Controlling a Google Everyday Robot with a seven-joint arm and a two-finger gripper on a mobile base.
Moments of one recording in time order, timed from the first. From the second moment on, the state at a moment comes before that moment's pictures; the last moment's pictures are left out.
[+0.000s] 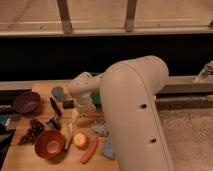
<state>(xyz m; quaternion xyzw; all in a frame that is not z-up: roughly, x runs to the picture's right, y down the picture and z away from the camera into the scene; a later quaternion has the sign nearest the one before) -0.127 0.157 0.859 -0.35 0.12 0.39 0.84</state>
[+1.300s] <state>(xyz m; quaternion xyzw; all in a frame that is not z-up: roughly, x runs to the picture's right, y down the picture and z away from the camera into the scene) -0.097 0.172 0.887 -0.35 0.16 0.38 0.84</state>
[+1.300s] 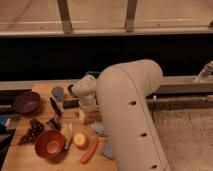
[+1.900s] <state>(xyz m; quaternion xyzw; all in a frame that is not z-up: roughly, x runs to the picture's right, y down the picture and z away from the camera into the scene) -0.101 0.178 0.880 -0.35 0.15 0.37 0.85</state>
